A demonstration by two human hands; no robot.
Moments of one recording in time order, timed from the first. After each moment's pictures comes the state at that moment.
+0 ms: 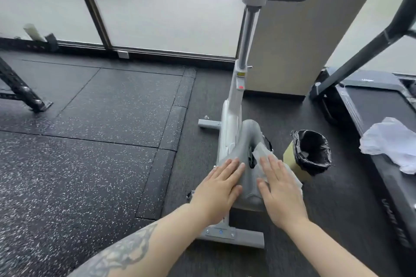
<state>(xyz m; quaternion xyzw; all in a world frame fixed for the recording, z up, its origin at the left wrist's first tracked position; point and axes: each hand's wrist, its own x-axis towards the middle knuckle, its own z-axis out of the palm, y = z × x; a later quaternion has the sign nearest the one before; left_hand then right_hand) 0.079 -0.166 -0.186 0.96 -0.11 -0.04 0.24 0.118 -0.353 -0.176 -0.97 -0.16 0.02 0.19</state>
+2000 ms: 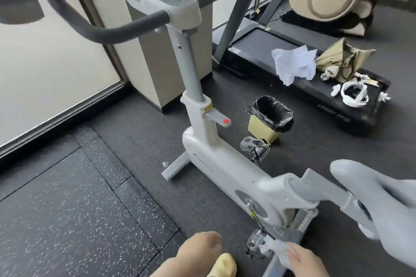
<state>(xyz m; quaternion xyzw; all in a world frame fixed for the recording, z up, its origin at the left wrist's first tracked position) 0.438 0.180 -0.234 0.84 -0.24 -0.47 0.13 0.245 -0.012 -0.263 -0.76 0.50 0.12 0.40</state>
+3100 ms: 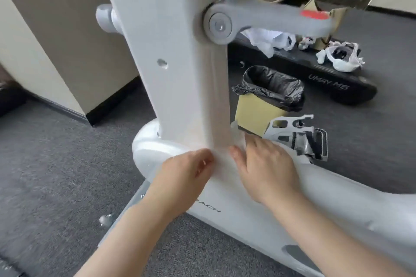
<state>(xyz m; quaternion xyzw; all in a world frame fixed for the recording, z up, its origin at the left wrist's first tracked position) 0.772 0.005 -0.561 0.79 -0.52 -0.19 0.27 0.642 -0.114 -0.564 -0.91 0.39 -0.14 -0.06</state>
